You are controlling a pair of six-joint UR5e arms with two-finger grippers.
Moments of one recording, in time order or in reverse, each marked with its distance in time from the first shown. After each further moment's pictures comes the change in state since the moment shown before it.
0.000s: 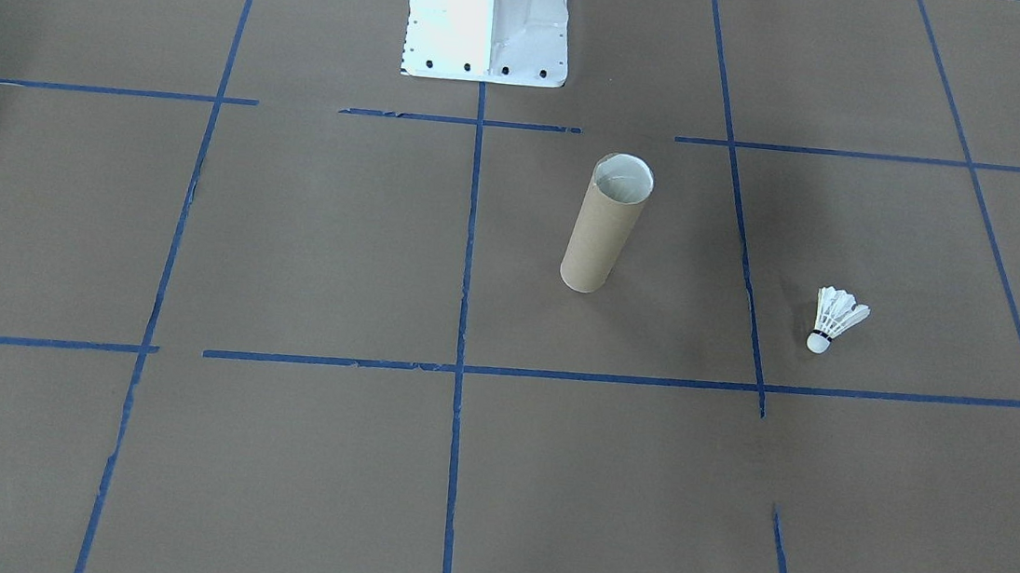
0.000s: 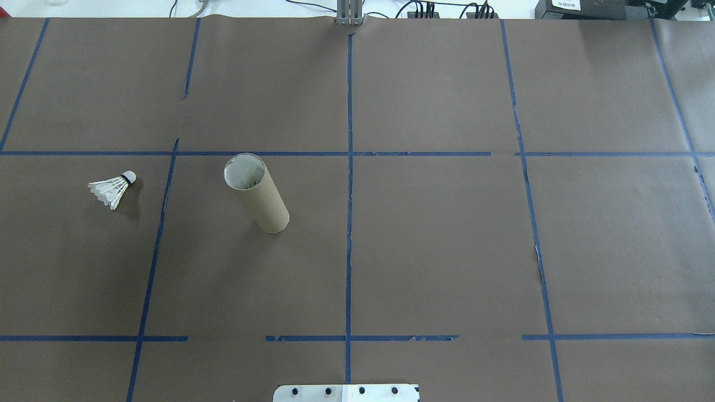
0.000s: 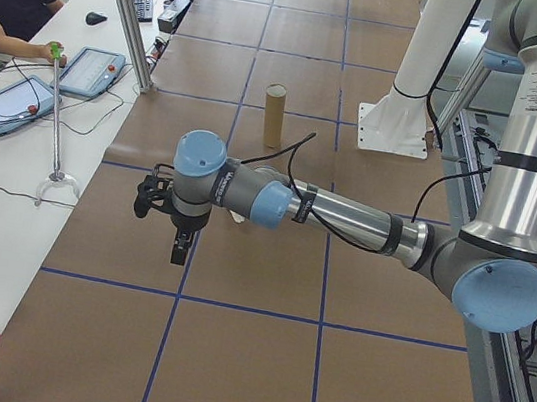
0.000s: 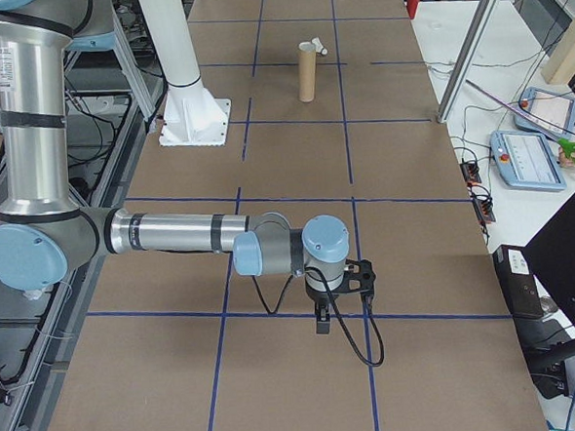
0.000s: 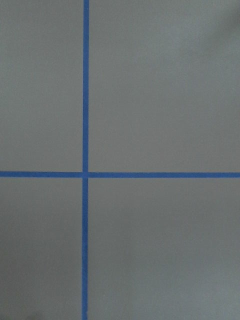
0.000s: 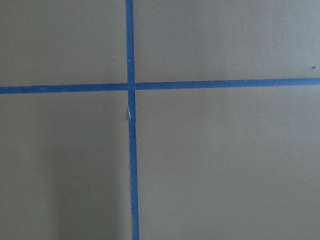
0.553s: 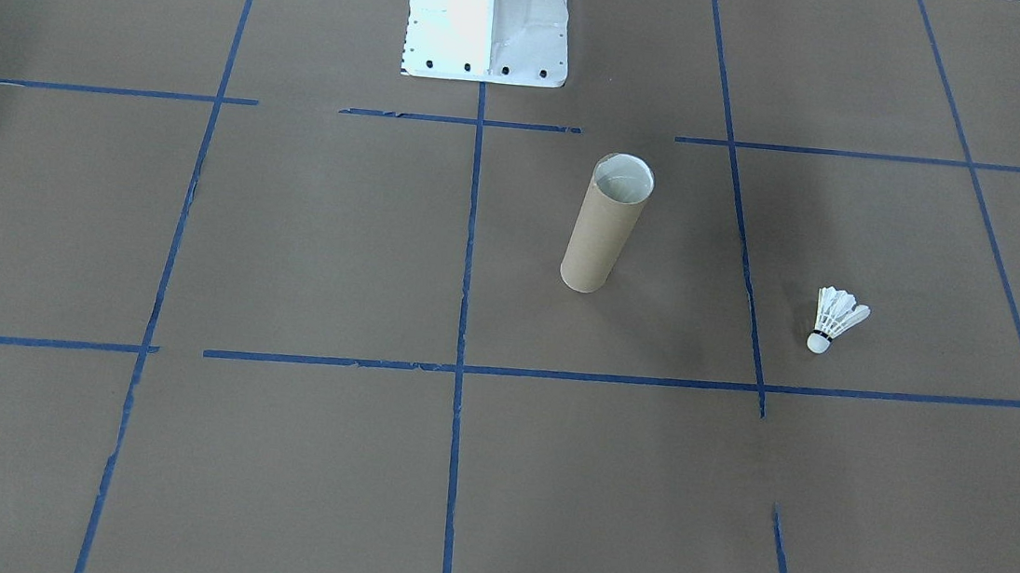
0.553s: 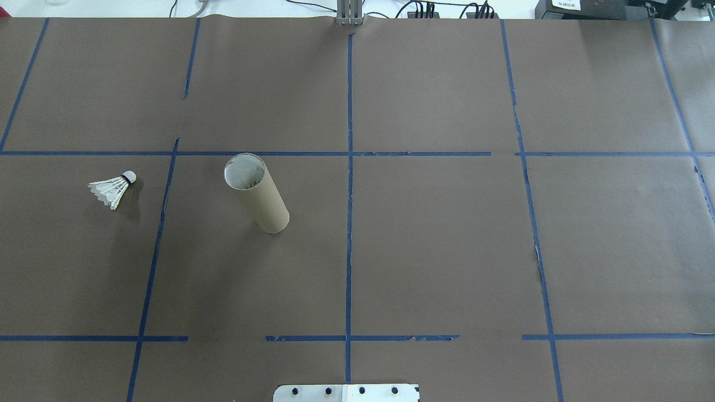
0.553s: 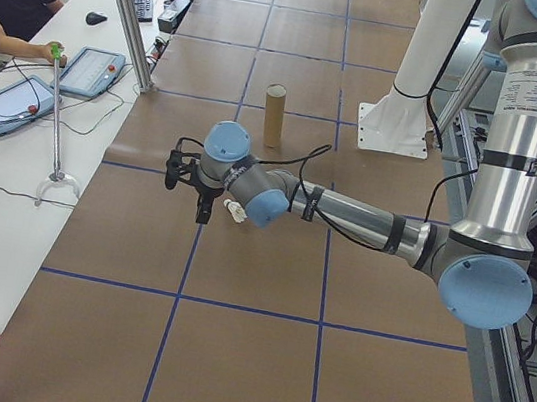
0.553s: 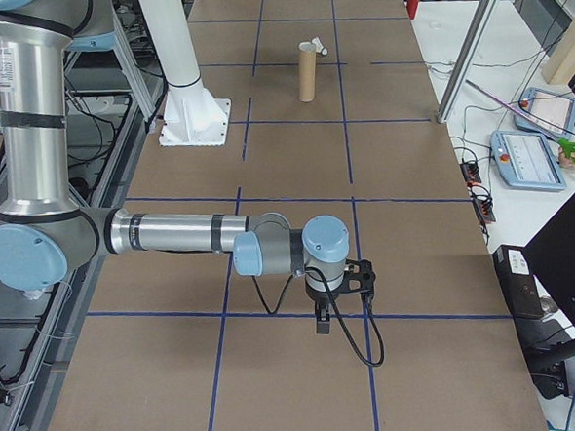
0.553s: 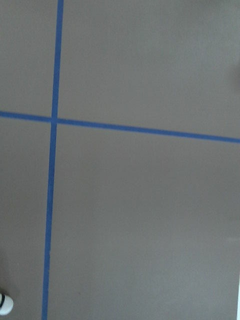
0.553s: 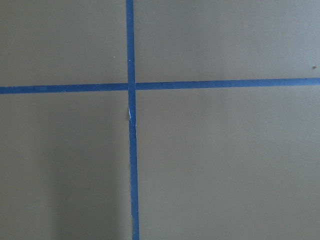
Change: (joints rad) left arm 0.213 0.079 0.000 -0.508 -0.050 -0.564; right arm 0.000 0.000 0.000 0.000 0.001 0.000
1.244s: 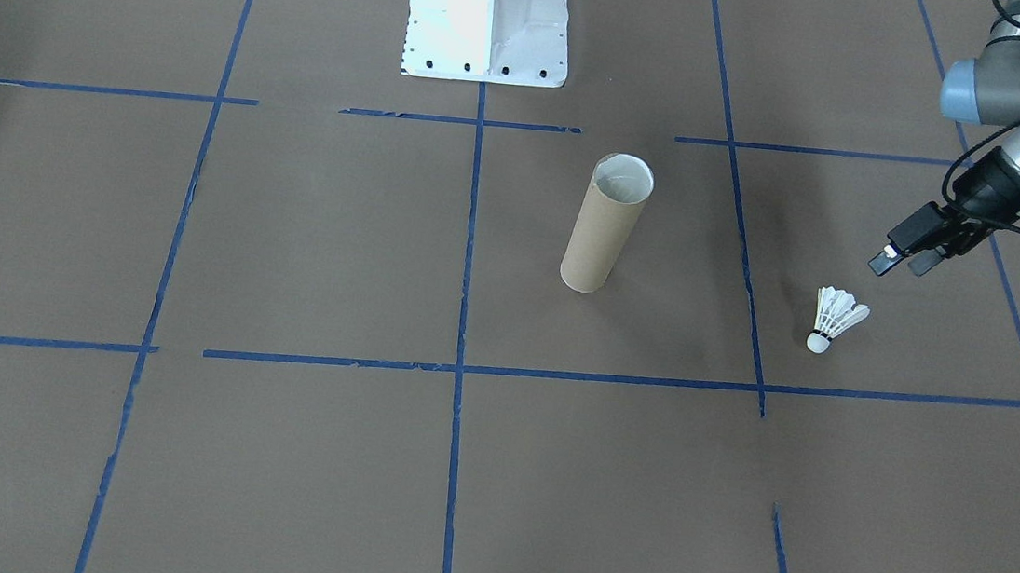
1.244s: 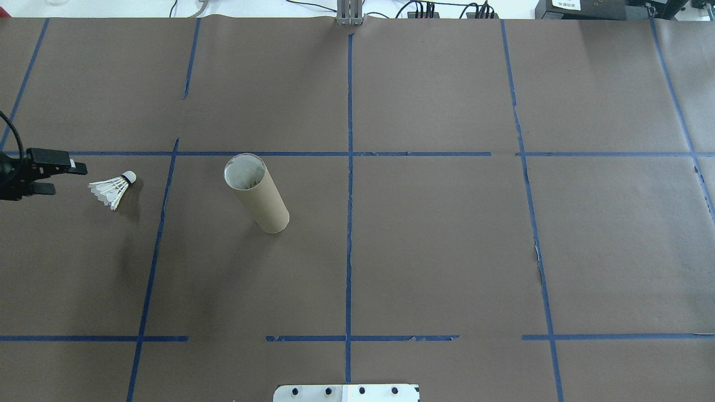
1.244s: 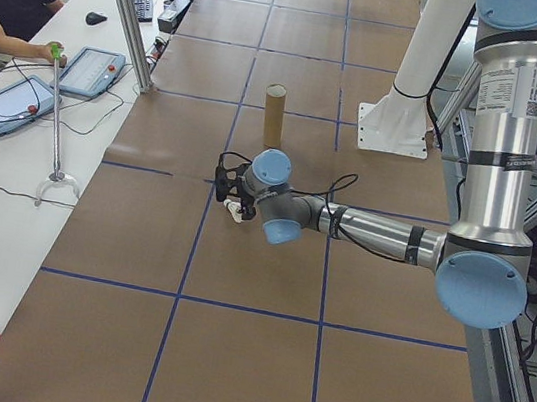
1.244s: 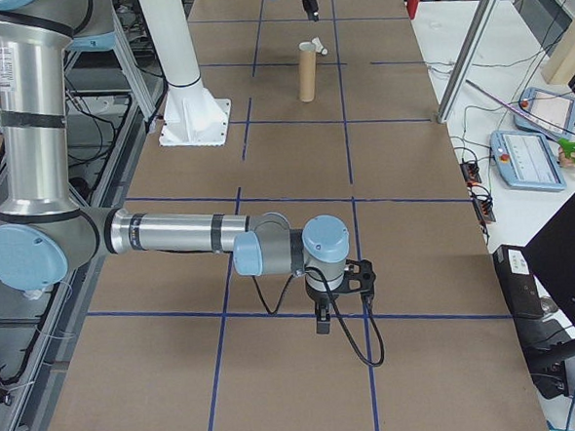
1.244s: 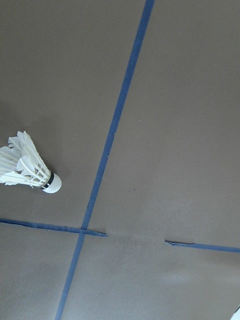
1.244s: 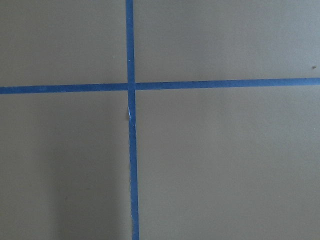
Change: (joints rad) left arm 0.370 0.082 0.040 -0.453 0.241 -0.596; right arm 0.000 0.000 0.000 0.000 -0.001 0.000
